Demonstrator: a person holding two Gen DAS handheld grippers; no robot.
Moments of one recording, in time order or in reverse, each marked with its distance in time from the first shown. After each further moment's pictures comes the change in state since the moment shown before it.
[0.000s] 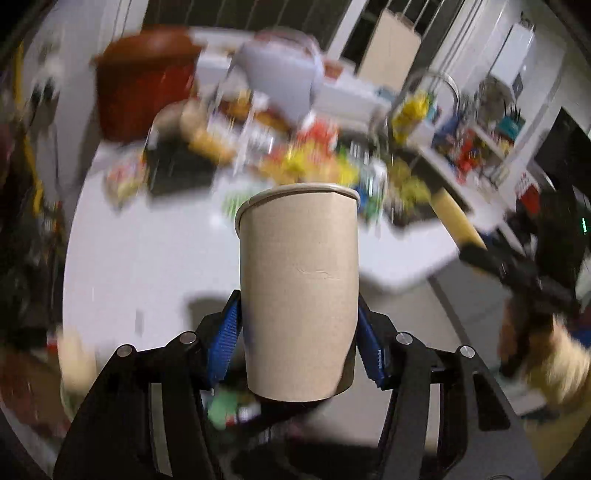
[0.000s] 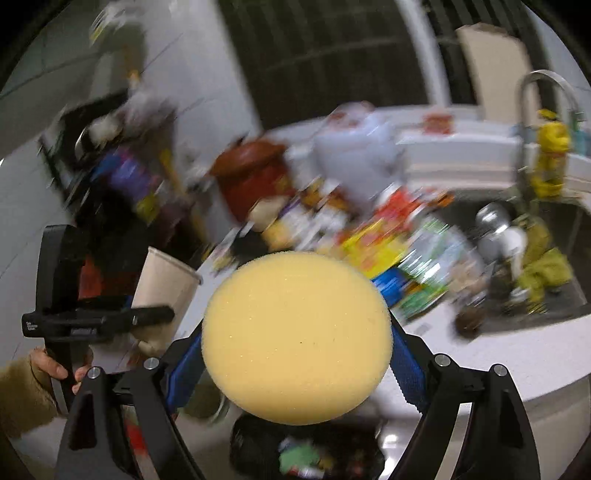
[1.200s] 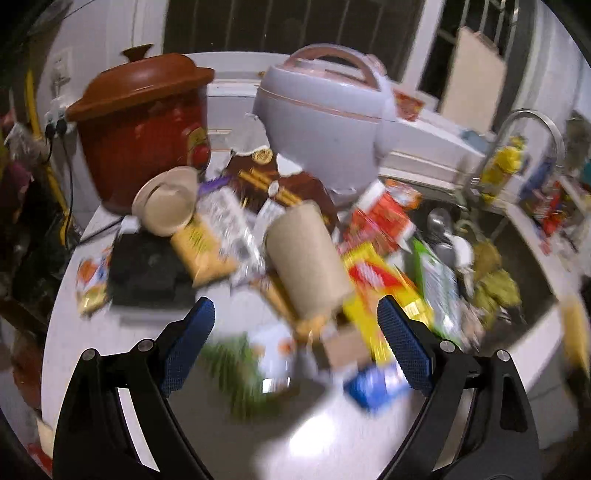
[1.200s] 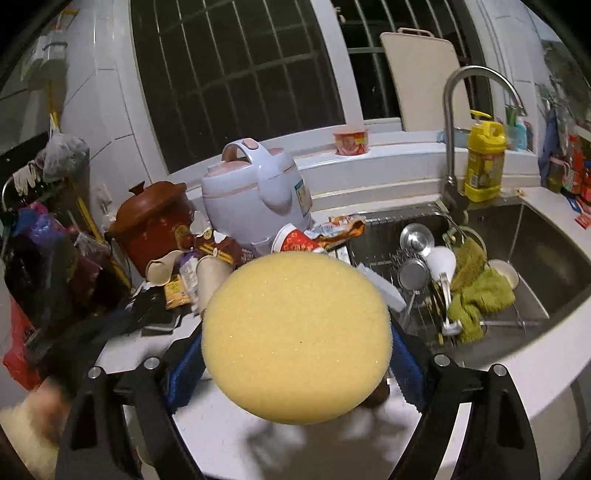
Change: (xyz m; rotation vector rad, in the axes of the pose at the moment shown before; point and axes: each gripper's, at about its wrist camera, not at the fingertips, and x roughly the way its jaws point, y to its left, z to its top) left arm 0.150 -0.029 0.190 -0.126 -0.149 0.351; right arm -0.017 -0.112 0.061 0.174 -0.197 -0.313
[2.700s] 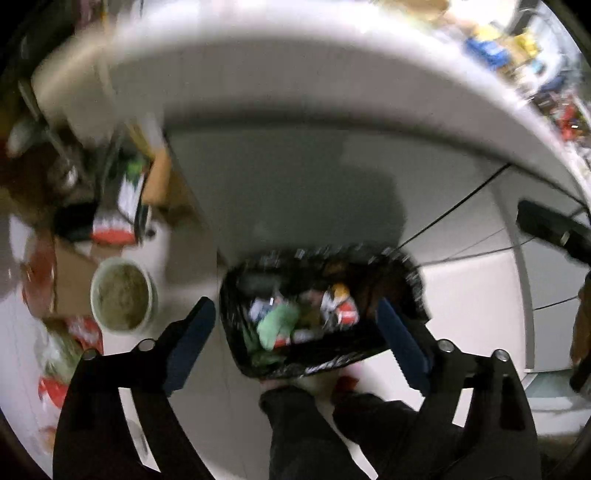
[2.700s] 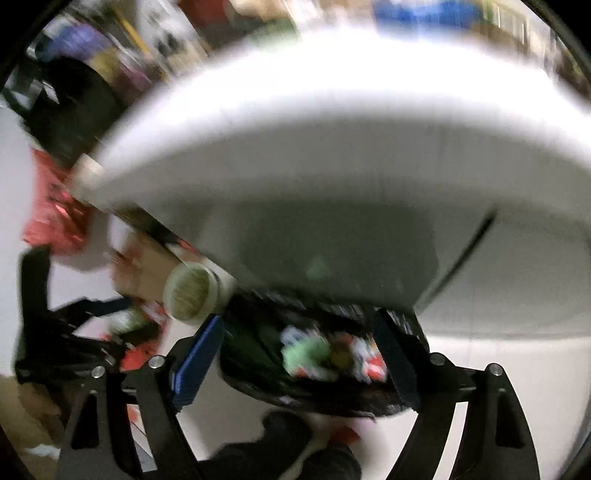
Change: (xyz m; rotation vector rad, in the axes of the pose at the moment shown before) left arm -0.071 0.146 -0.307 0.027 0.316 0.005; right arm 0.053 0.108 -0.208 -0.145 0.458 0.241
